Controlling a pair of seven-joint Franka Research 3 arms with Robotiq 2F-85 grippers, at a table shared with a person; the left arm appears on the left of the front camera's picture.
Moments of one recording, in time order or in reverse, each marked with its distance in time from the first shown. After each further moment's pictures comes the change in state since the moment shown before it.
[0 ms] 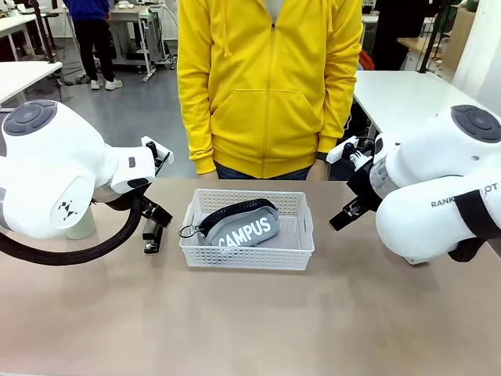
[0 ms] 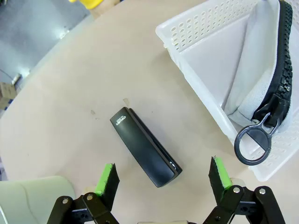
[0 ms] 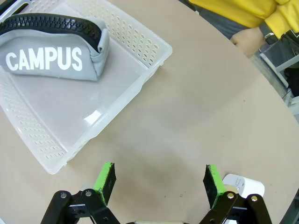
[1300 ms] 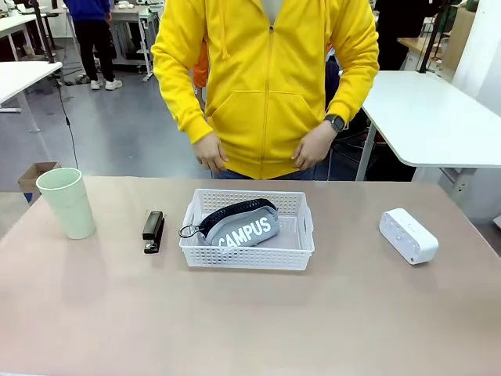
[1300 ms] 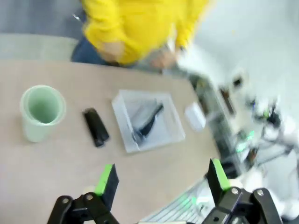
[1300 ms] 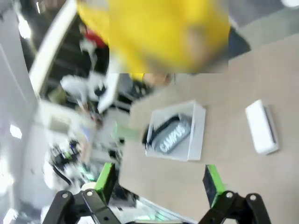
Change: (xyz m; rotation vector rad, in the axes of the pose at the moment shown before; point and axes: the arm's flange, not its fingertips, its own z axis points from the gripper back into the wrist) left arm -0.160 0.184 0.284 -0.613 -0.489 0.741; right arm -0.152 -0.176 0.291 0.613 -0.429 -1.071
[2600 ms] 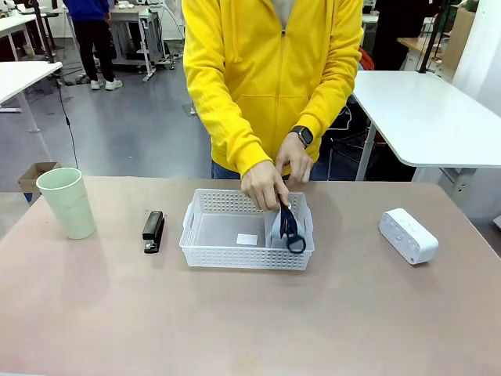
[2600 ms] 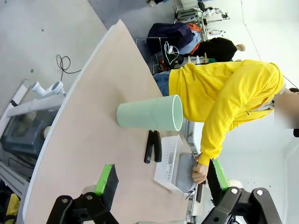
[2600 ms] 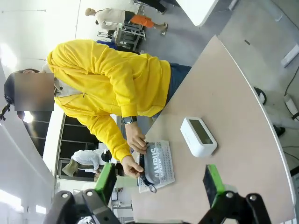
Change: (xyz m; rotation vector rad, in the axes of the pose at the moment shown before) left arm -0.079 0.195 0.089 0.100 -0.297 0.589; right arm -0.020 -0.153 0.122 -0.041 -0.276 -0.328
